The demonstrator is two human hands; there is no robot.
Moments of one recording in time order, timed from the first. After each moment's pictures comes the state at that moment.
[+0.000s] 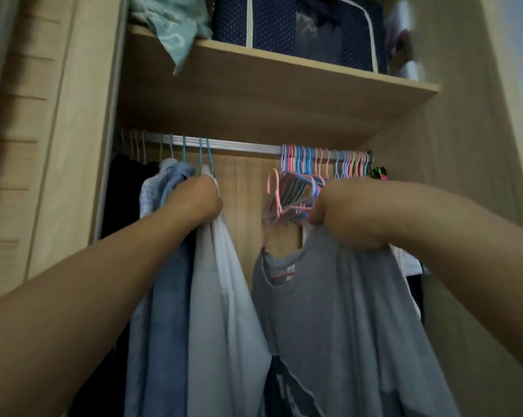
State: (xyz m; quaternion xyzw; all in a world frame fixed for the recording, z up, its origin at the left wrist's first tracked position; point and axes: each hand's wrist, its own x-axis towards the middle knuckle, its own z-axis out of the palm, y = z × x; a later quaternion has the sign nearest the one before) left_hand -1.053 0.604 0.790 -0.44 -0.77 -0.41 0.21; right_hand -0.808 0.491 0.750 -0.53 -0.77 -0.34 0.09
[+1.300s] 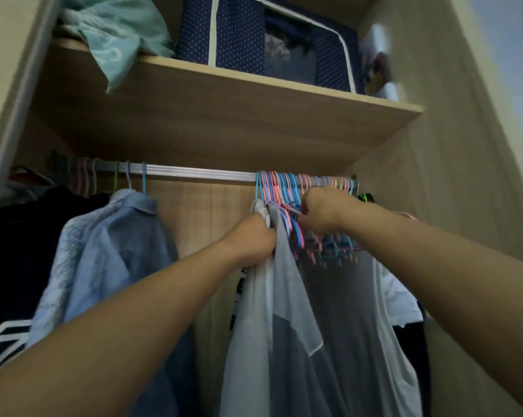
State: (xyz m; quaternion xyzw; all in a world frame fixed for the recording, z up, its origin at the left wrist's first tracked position) left_hand -0.949 0.693 0.794 -0.72 -0.52 -0.45 0.06; right_hand -0.784 0.709 0.842 -0.52 -0.76 -0.26 0.29
